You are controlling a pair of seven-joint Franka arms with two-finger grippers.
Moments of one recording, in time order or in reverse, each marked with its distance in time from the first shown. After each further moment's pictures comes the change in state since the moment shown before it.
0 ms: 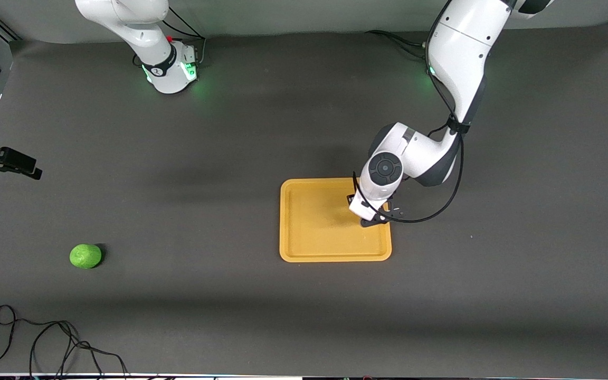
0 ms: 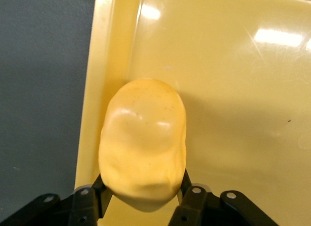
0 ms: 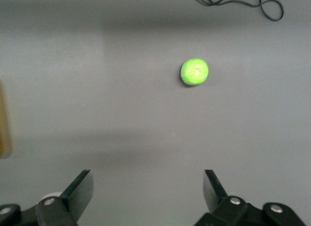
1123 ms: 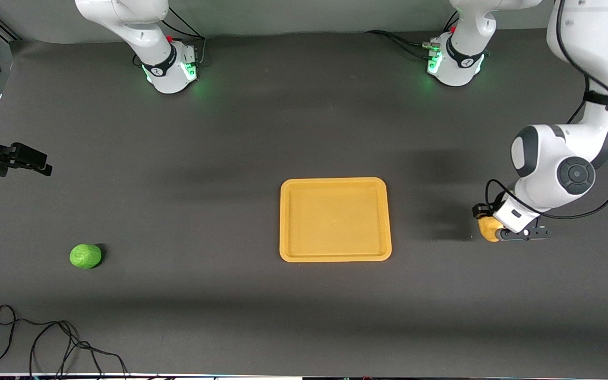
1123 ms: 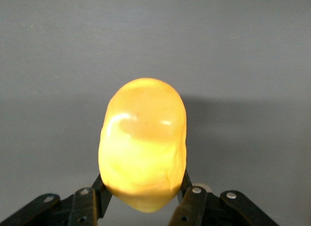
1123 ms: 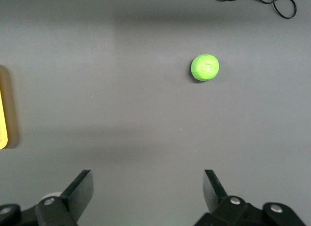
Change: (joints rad) left arm 0.453 -0.266 0.052 -0.214 -0.004 -0.001 0.672; right arm 0.008 -0.016 0.046 0.002 -0.001 -0.044 0.034
